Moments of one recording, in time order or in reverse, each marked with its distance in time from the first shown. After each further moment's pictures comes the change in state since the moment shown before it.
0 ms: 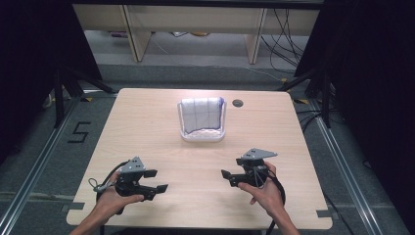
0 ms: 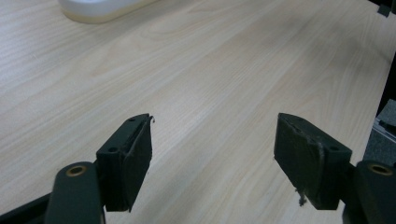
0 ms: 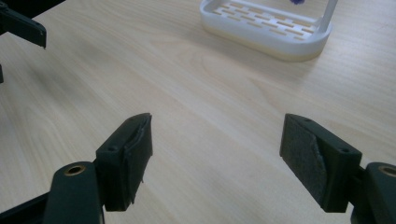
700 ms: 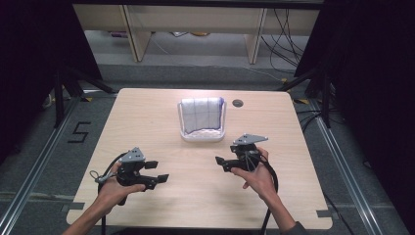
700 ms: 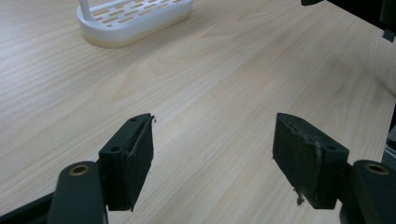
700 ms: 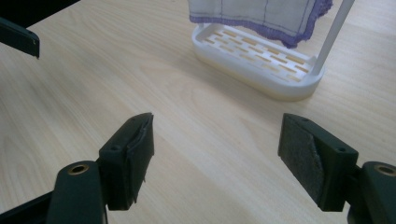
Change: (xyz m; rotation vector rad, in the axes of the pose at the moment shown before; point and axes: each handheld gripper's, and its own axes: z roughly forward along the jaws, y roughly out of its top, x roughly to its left) left arm 0.013 0.020 0.001 -0.042 0.017 -0.013; right arm -0.008 0.039 0.020 -0.011 -0.008 -0.054
